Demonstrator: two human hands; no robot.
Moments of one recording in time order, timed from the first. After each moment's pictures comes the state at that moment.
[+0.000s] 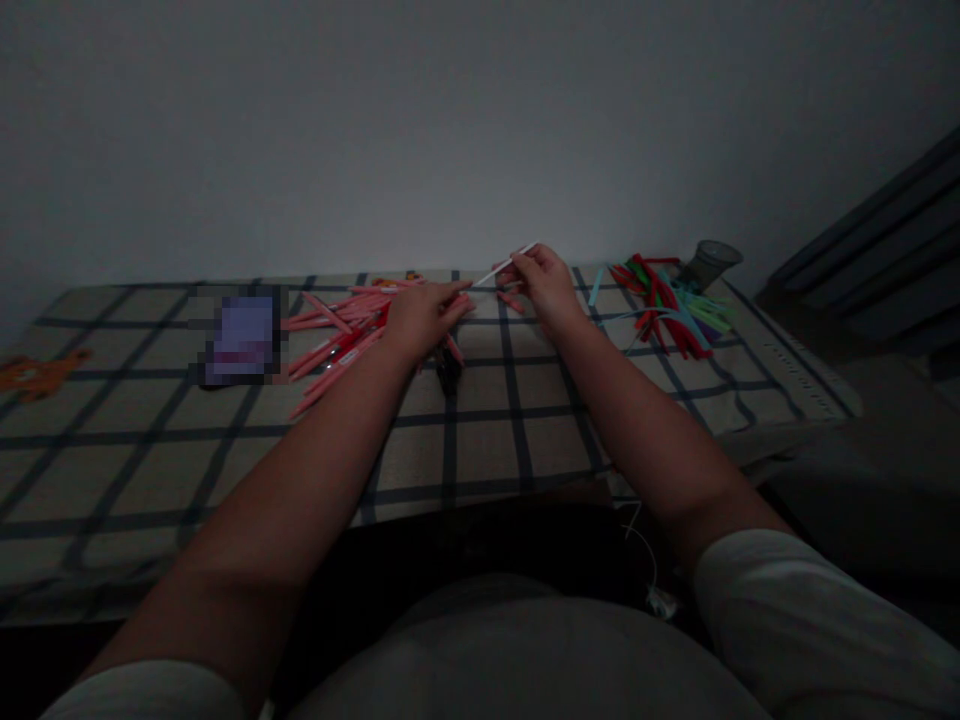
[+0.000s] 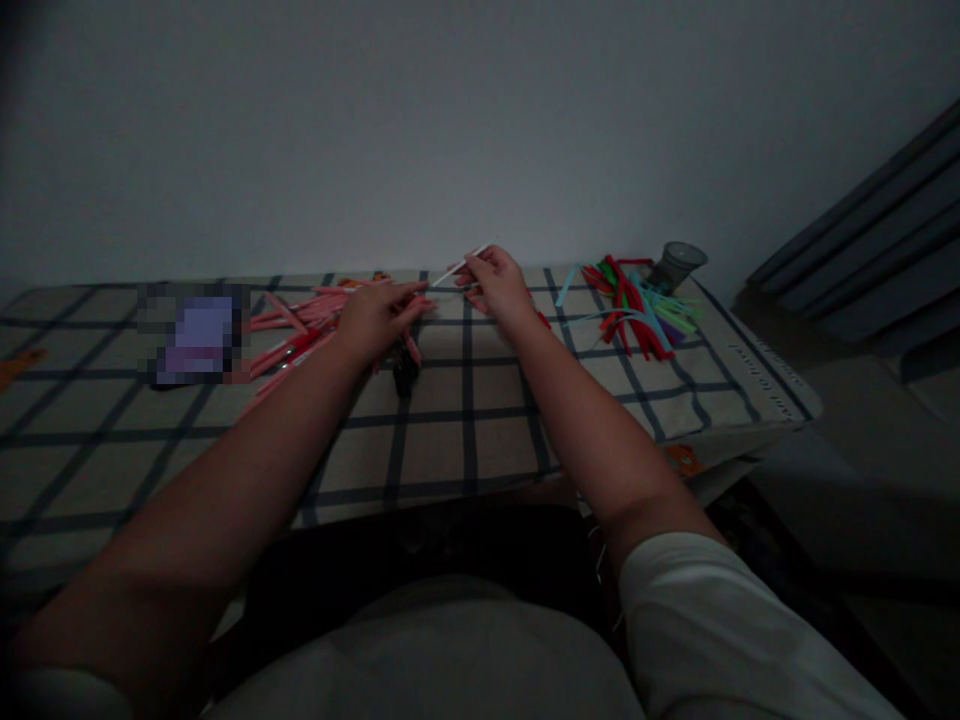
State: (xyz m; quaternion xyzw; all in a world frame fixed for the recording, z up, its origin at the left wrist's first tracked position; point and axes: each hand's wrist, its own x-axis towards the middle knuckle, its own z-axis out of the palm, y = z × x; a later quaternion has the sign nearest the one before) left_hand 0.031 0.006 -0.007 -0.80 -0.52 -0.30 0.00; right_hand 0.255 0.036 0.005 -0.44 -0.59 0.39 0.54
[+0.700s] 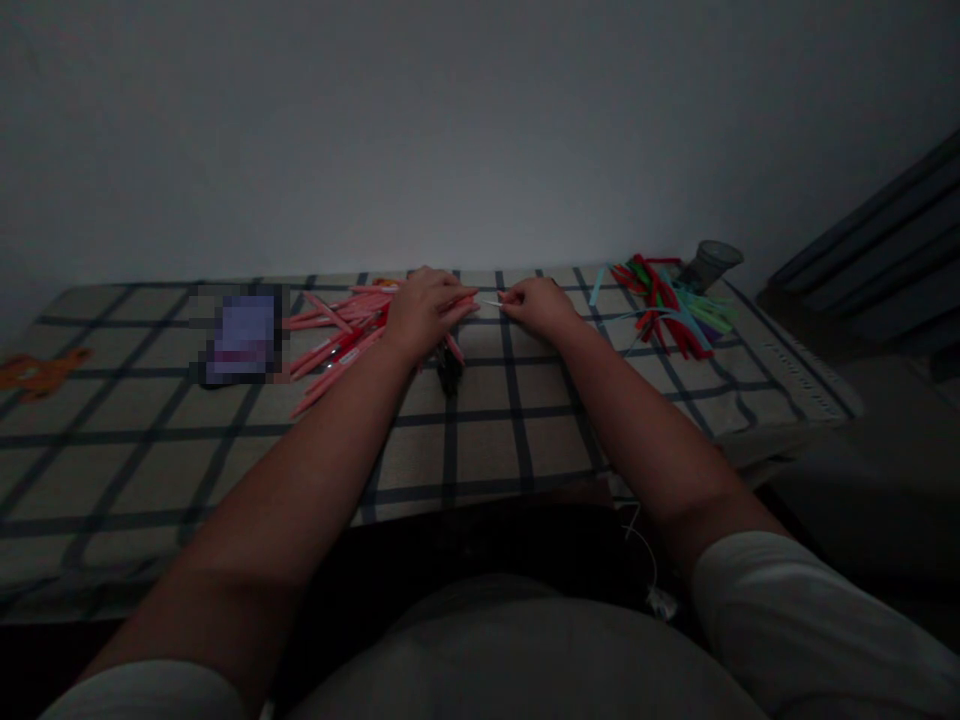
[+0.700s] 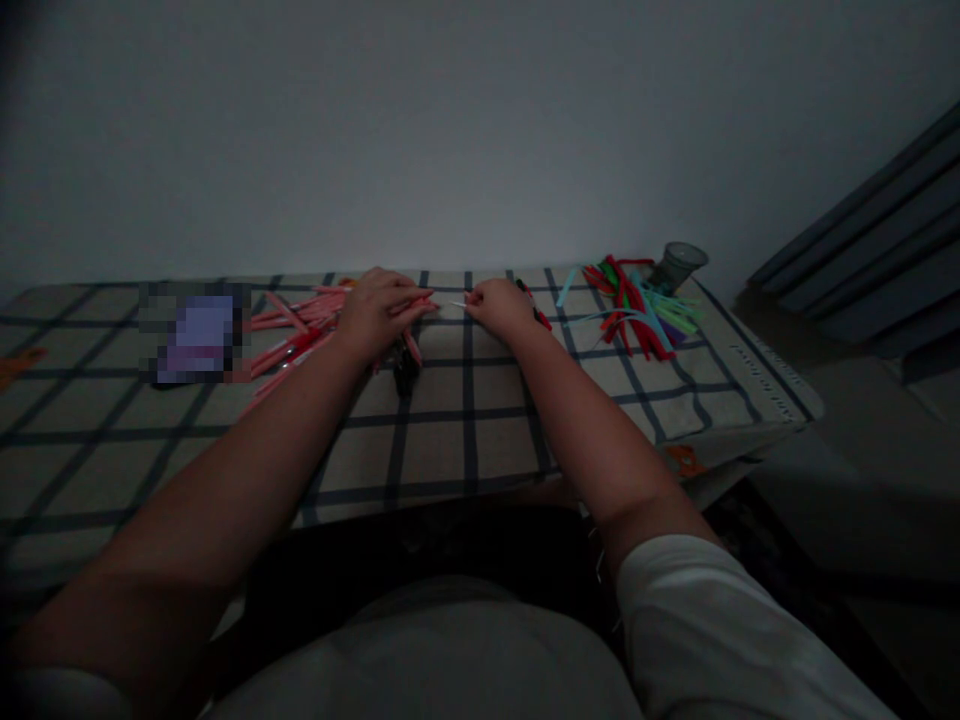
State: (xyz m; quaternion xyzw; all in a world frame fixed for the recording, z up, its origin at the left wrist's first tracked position) left_hand 0.026 0.021 -0.017 -0.84 -0.41 -0.35 0.08; right_hand 0.269 0.022 0.010 -0.61 -0.77 0.08 0.19
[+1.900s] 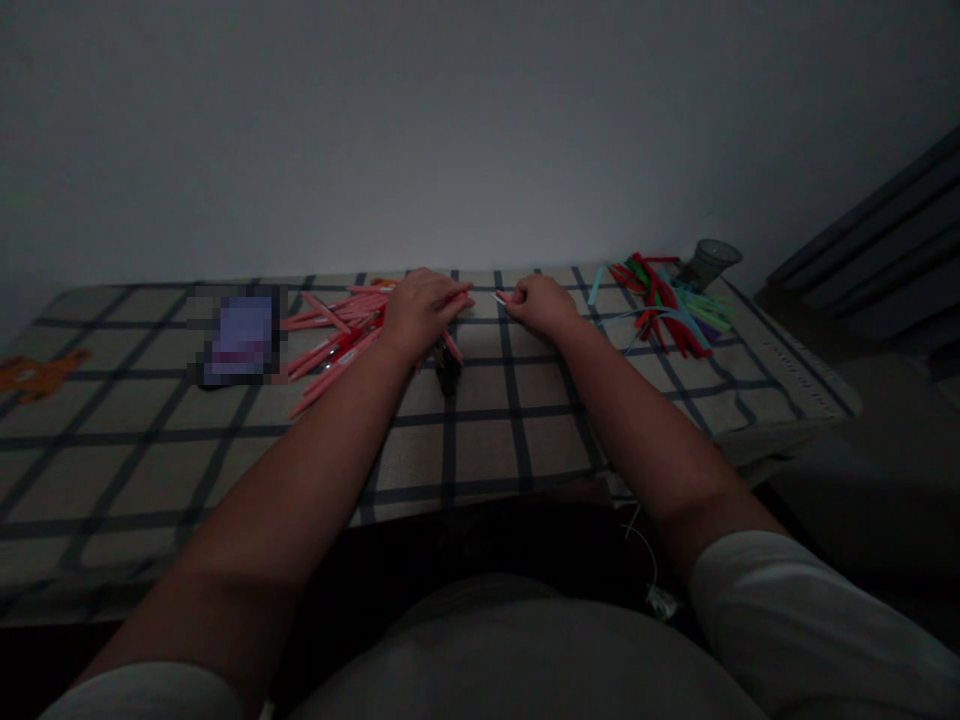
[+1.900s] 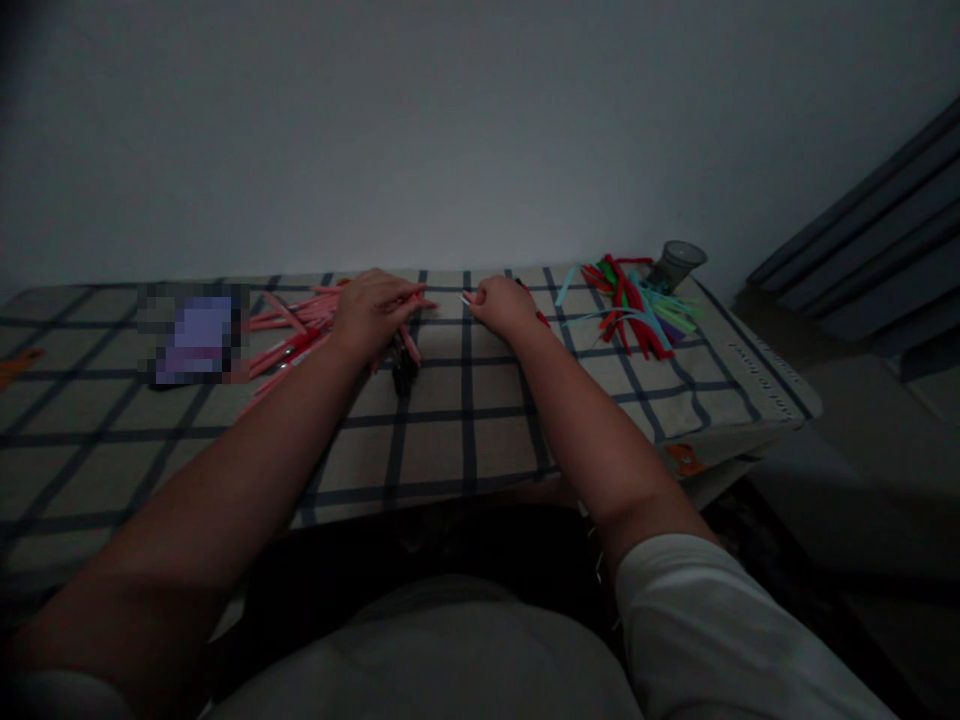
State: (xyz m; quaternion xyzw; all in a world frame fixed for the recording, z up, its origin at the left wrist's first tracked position) left_hand 0.028 0.013 -0.008 -0.82 -0.44 -0.36 0.03; right_hand 0.274 0.029 0.004 -0.62 -0.76 0.05 0.19
